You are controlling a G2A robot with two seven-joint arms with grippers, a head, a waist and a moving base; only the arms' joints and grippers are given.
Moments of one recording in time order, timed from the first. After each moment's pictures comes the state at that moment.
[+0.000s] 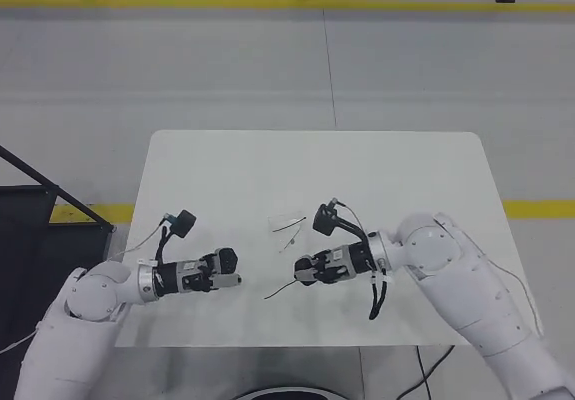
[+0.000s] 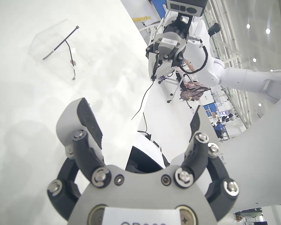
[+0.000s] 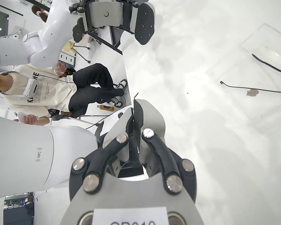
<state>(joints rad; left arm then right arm) 1.35 -1.03 -1.46 -1.60 -0.14 -0.69 -1.11 -0.77 -1.12 0.86 -1.42 0.02 -0.59 1.19</state>
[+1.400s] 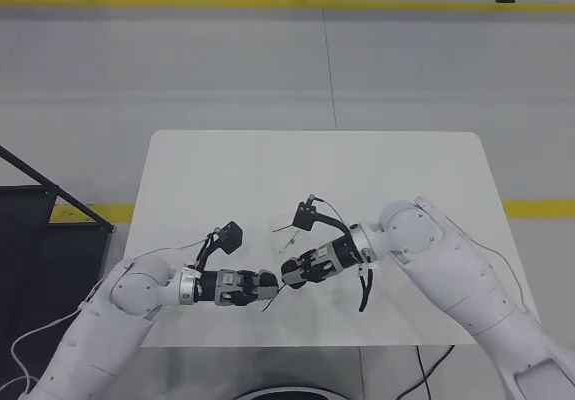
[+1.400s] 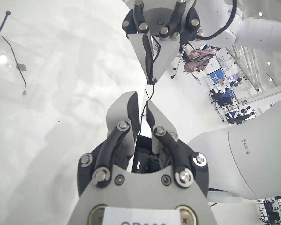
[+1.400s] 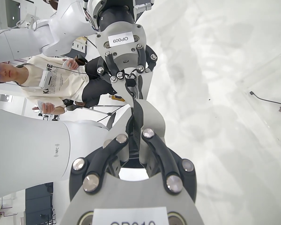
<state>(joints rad) 1.21 -1.00 -1.17 -1.56 0.00 -0.81 -1.00 -0.61 -1.16 0.70 -1.32 0.17 -0.54 1.28</state>
